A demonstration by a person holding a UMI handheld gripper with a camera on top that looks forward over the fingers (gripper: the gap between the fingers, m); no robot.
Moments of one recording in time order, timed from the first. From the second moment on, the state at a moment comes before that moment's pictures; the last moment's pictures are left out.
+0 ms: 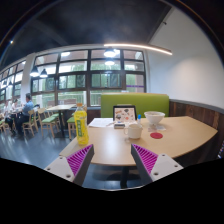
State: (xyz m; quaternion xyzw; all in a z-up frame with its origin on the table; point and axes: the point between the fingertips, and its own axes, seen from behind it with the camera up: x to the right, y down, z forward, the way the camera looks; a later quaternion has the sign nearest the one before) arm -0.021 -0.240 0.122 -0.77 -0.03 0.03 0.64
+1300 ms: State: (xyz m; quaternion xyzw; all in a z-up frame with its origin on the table) arm -0.211 0.050 0.072 -0.79 -0.07 -0.01 0.61
